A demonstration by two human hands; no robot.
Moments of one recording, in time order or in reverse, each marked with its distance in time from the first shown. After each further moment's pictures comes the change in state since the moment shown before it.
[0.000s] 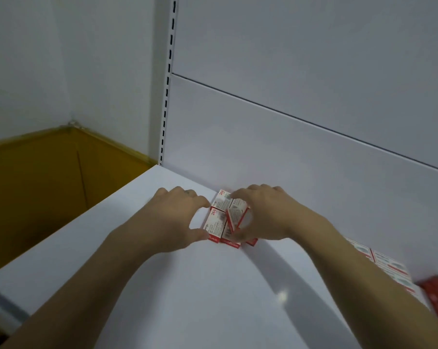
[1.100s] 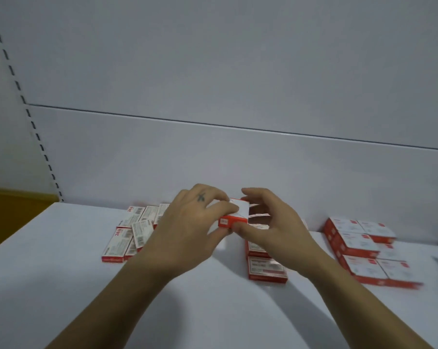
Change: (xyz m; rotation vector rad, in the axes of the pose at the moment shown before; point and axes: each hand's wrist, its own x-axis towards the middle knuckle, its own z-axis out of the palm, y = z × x) left_hand 0.040 0.170 0.018 -0.186 0.530 0.628; right_hand -0.156 0.106 0.041 1.073 0.589 0.298
